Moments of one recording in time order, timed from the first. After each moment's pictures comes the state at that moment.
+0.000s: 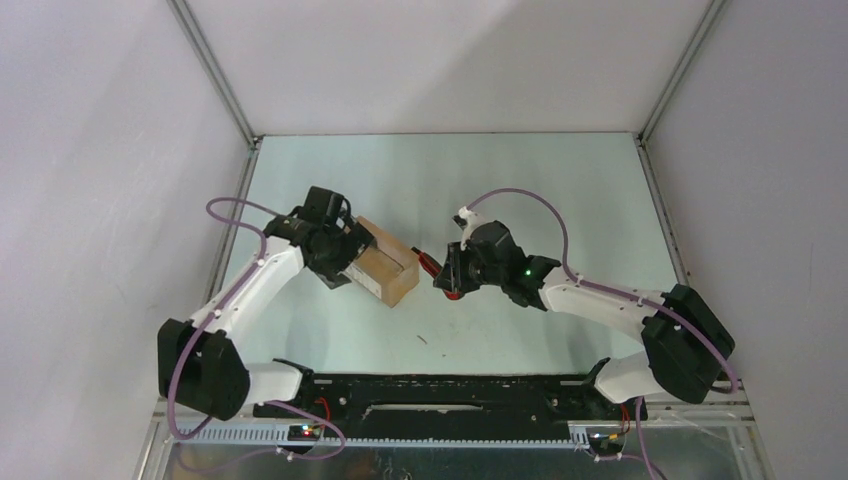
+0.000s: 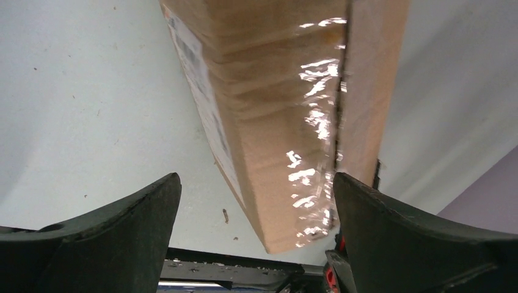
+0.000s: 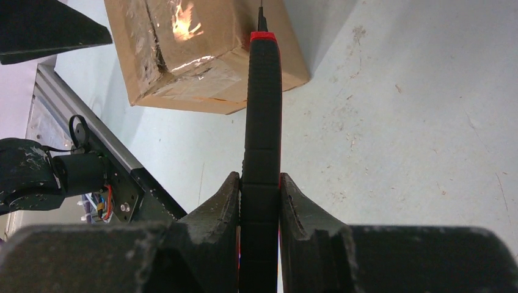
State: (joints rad) left arm -0.31 1.29 1.01 -0.84 0.01 -1.12; right arm 0.82 1.41 0.82 -0.03 -0.17 0.60
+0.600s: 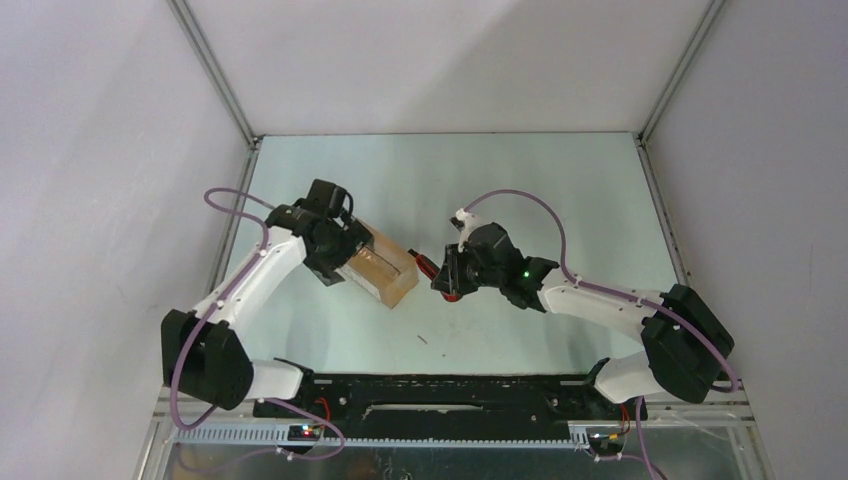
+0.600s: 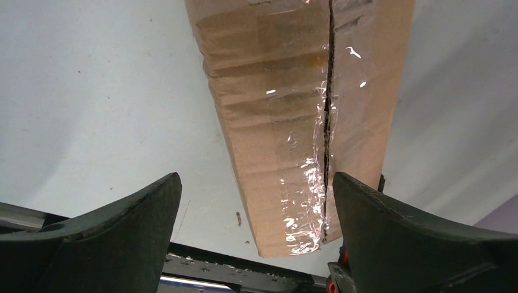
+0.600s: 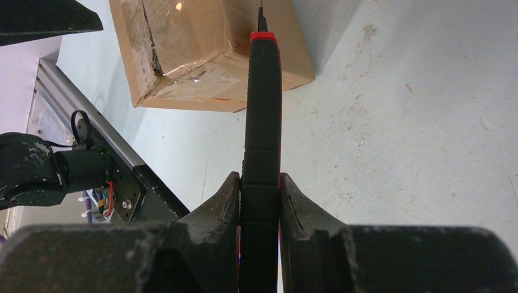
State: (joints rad) left arm -0.32 1.33 1.10 -0.94 -0.07 -1.11; right arm 0.84 1.41 0.82 -0.02 -0.17 0.60
